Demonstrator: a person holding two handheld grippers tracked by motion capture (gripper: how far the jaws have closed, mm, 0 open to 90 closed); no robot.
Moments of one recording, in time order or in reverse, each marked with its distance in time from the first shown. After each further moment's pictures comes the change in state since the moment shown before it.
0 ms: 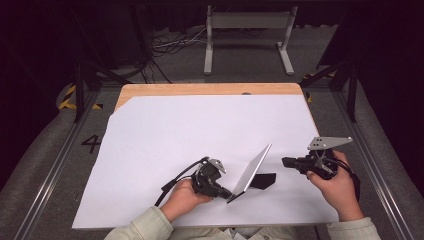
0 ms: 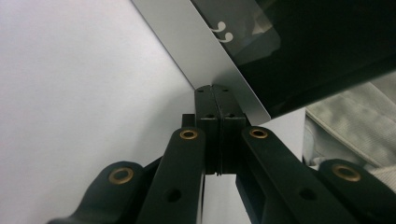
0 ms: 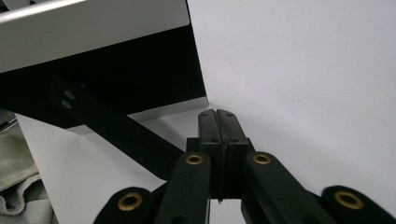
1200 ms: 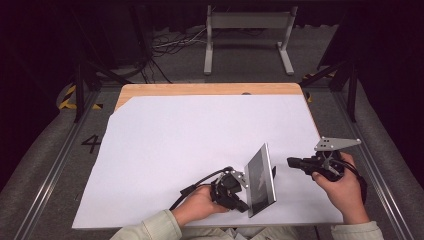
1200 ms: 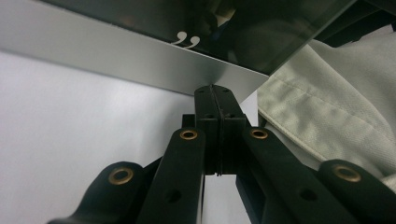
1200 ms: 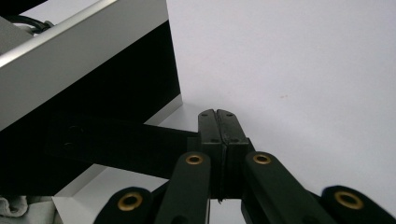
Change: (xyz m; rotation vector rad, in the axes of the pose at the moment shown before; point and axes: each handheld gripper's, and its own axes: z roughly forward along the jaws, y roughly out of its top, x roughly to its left) left arm -0.034 0.030 0.038 0.084 -0.089 0.190; right arm -0.001 -0.005 -0.014 -0.021 -0.024 0.022
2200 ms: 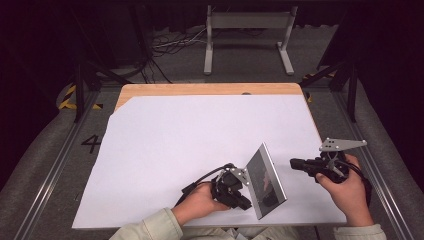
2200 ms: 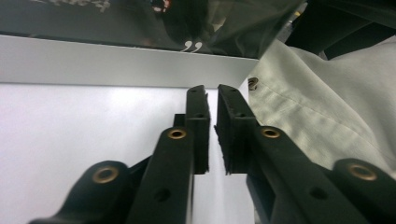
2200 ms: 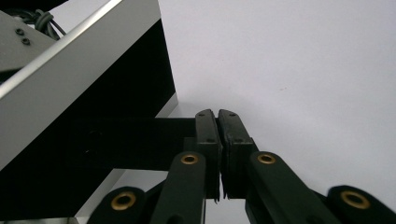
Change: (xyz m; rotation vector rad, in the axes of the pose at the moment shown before) left arm -0.003 0.003 -0.017 -0.054 0.021 0.044; right arm 0.000 -0.003 -0.008 -0.006 0.005 0.053
